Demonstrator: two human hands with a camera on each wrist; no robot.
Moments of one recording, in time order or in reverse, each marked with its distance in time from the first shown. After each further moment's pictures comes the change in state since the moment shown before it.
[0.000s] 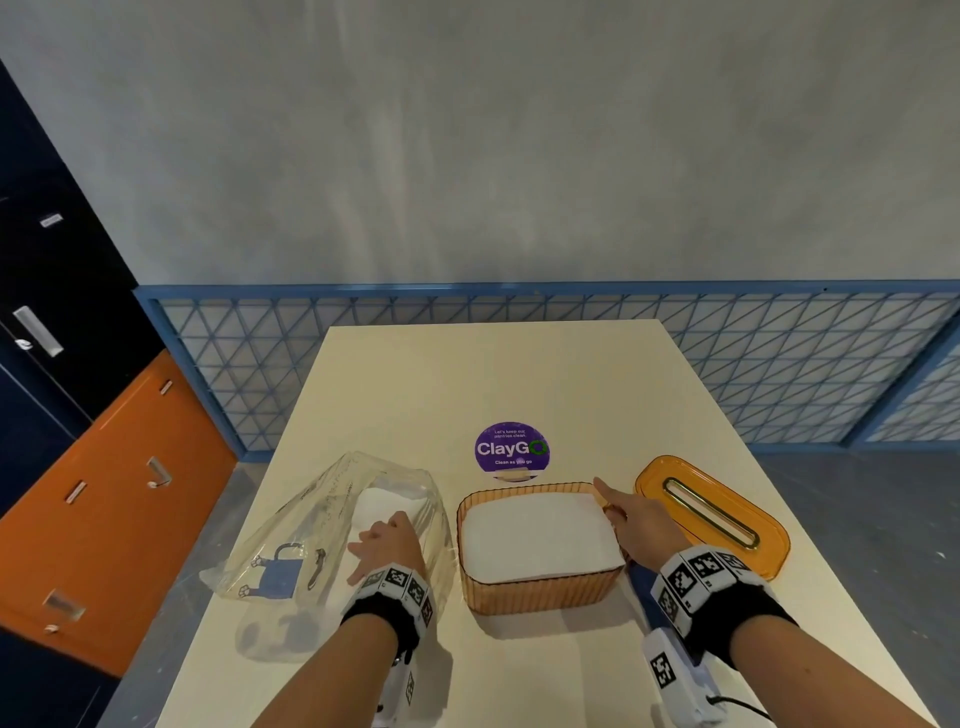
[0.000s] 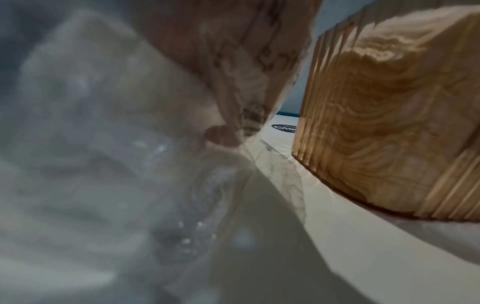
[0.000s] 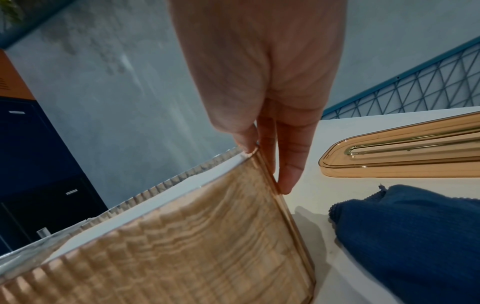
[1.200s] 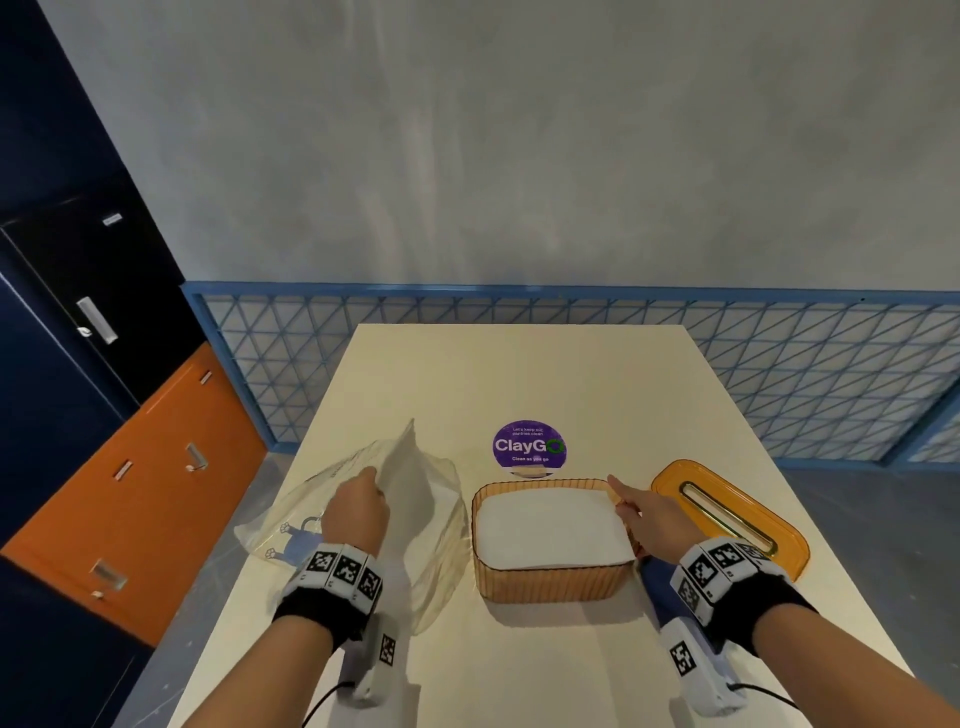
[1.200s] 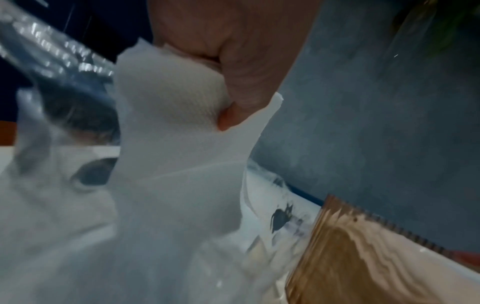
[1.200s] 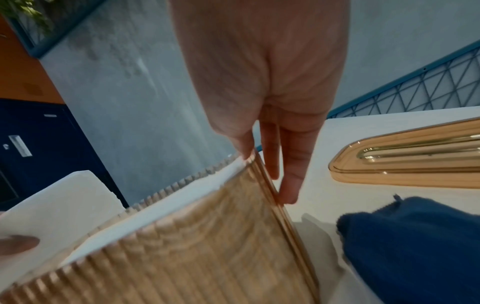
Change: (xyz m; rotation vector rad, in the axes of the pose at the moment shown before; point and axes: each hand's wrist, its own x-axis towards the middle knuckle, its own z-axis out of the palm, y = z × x) left_hand -0.042 -0.070 -0.066 -0.512 0.426 0.136; right_hand -0.005 -0.004 -0.011 -0.067 -0.102 -0.023
